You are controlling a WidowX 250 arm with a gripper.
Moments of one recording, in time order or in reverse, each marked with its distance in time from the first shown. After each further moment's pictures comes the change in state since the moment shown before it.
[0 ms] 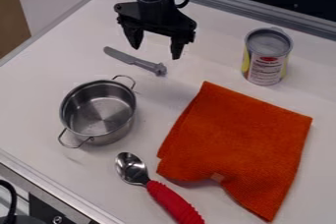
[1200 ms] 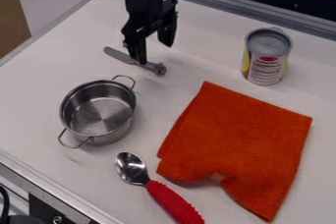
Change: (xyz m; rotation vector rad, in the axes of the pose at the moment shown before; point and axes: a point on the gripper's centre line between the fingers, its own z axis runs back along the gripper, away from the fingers) arm 0.013 0.018 -0.049 0.175 0.259 1.193
